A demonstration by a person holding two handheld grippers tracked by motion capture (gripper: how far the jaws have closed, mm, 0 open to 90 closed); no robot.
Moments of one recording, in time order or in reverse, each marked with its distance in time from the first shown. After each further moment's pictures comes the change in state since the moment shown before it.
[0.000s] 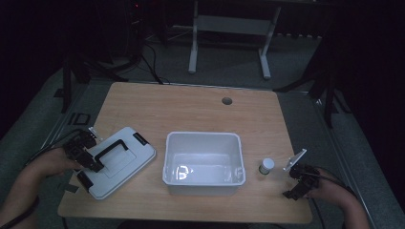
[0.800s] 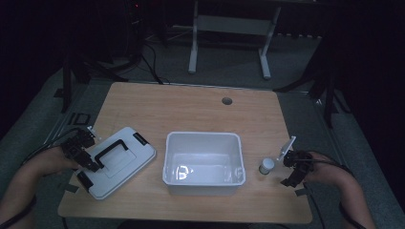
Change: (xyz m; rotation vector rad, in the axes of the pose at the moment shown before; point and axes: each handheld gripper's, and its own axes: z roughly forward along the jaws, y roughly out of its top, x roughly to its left) left arm 0.000 -0.002 -0.006 0.019 0.017 0.004; right arm -0.013 0.043 -0.022 0.056 -0.017 -0.186
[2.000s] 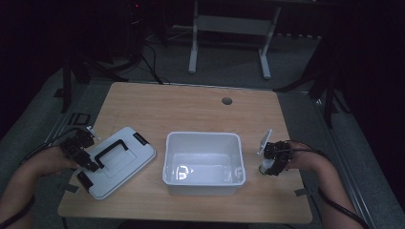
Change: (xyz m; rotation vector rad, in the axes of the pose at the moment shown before) left arm 0.001 -0.001 -0.002 0.003 0.005 0.011; right arm -0.008 0.060 0.013 0.031 -0.011 -0.150
